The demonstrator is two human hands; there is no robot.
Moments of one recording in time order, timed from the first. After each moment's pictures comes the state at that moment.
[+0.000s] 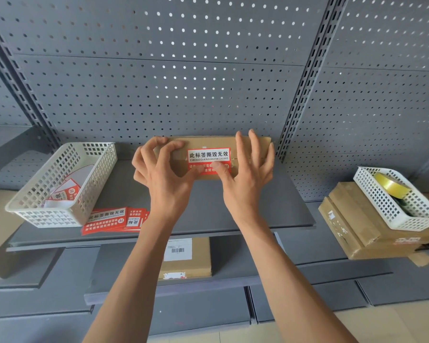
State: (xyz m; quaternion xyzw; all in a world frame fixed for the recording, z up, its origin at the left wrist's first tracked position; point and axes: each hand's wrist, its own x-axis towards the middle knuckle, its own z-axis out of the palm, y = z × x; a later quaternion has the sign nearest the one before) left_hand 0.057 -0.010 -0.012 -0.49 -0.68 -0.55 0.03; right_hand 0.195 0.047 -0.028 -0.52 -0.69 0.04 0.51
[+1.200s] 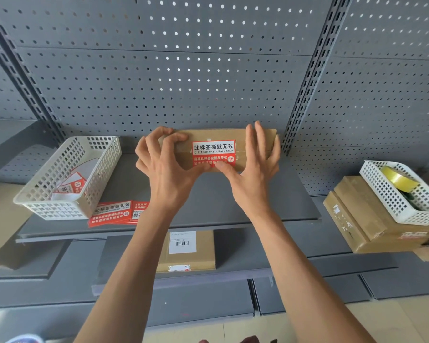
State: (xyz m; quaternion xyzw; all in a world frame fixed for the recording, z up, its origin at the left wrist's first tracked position) left_hand 0.048 -0.012 -0.010 -0.53 -0.68 -0.50 0.05; right_hand 0.208 0.045 -0.027 -0.50 -0.72 0.09 0.48
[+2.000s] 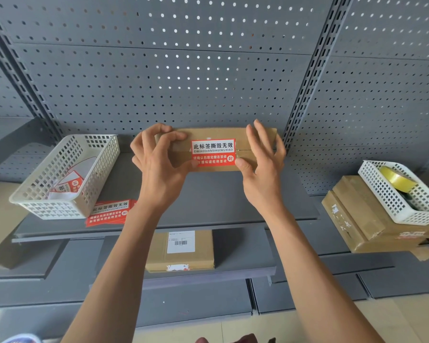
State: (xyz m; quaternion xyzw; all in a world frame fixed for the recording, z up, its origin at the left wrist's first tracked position) left_hand 0.030 -0.017 -0.003 -0.56 -0.65 -0.51 0.00; right_hand 0.230 0.051 -0.019 -0.45 -0.74 0.11 0.49
